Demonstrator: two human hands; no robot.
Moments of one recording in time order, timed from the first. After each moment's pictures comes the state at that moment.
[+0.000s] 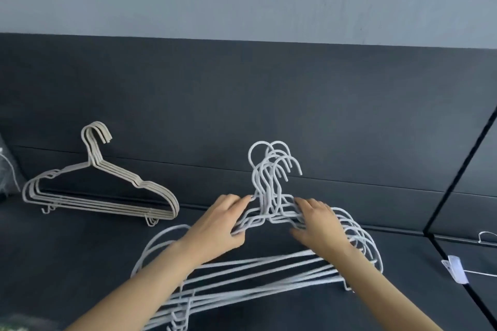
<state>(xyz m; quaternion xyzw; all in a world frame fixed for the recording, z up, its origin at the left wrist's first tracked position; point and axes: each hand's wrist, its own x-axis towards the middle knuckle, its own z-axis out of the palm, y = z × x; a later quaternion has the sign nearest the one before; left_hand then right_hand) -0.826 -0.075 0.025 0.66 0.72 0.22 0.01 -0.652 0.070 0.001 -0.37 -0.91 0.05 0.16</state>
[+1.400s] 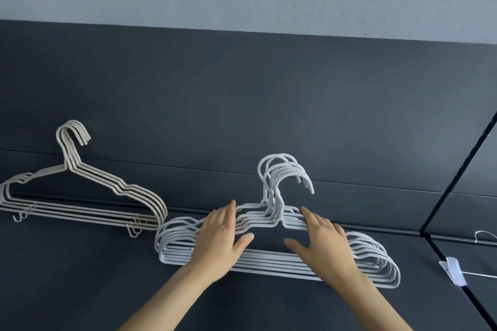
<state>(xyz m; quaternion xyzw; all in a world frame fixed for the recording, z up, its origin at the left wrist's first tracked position) -0.824 -0.048 -0.019 0.57 0.79 0.21 0.00 -0.642 0.058 -0.010 -0.43 -0.88 0.08 0.15</state>
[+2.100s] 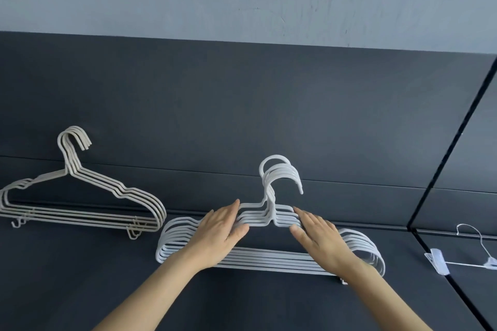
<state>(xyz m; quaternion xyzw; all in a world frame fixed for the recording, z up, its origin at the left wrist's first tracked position) -0.835 -0.050 -0.008 0.62 0.75 0.17 0.13 -0.624 0.060 -0.005 -0.37 -0.90 0.17 0.13</state>
